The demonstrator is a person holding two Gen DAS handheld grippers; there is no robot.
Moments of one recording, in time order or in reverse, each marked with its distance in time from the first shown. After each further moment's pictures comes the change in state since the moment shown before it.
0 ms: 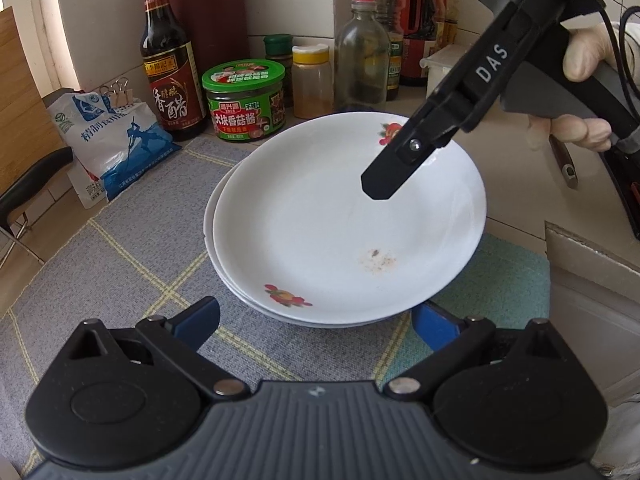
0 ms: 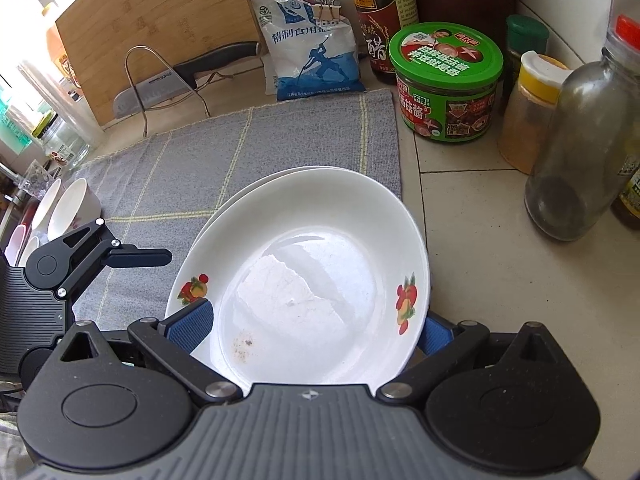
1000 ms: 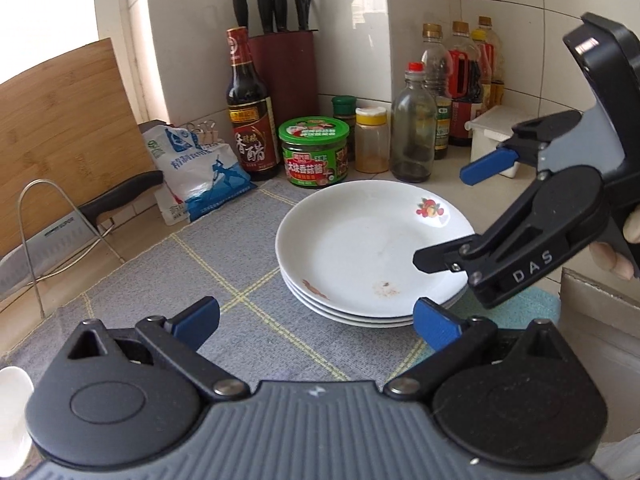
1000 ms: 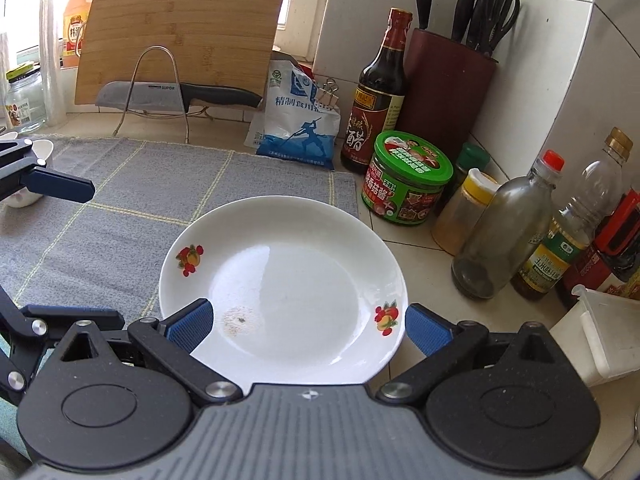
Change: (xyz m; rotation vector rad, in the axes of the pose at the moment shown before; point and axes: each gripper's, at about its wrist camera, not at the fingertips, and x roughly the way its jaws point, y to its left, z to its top) left arm -0.063 -0.006 -0.020 -0.116 -0.169 0.201; right arm -0.012 0.090 -0.071 -0.238 -0.323 -0.404
